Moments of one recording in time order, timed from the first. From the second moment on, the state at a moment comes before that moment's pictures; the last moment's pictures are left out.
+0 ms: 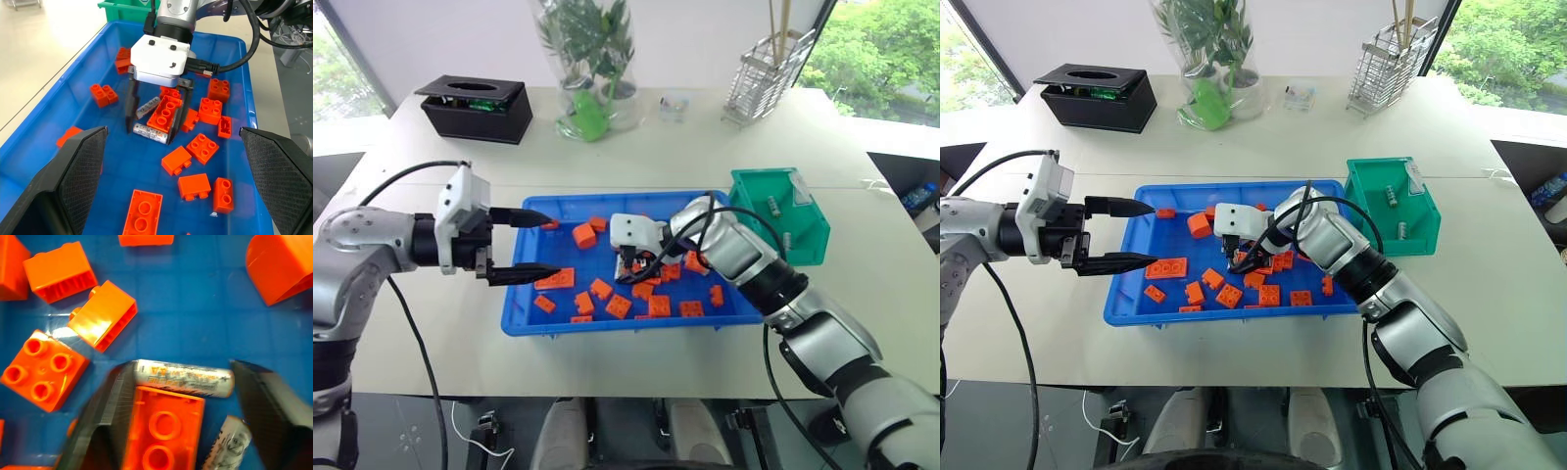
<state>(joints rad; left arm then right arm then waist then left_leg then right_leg) -0.39 0.96 0.13 -0.25 -0.66 0.60 -1.24 -0.92 -0.41 0.60 0.24 -0.07 0.56 1.16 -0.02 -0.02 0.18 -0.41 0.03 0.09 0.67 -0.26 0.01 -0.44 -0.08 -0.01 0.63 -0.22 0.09</state>
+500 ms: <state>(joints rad) -0.36 0.88 0.09 -0.28 -0.66 0.60 -1.21 -0.89 -0.71 0.11 0.02 0.14 0.96 1.09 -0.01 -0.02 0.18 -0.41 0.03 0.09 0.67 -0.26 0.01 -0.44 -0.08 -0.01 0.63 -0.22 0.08</state>
